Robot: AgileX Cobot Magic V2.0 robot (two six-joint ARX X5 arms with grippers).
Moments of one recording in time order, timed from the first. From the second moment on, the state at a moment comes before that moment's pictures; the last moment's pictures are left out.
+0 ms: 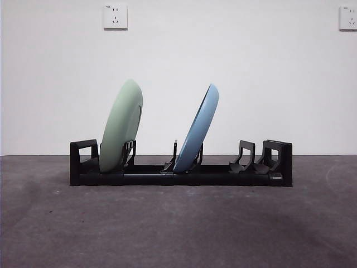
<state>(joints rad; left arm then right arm) -0.06 0.01 0.02 -0.18 0.11 0.06 0.11 0.13 0.28 -0.07 -0.08 -0.07</state>
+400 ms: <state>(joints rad) -0.06 0.01 0.02 -0.18 0.11 0.06 0.11 0.08 0.06 -0.05 -0.08 -0.06</state>
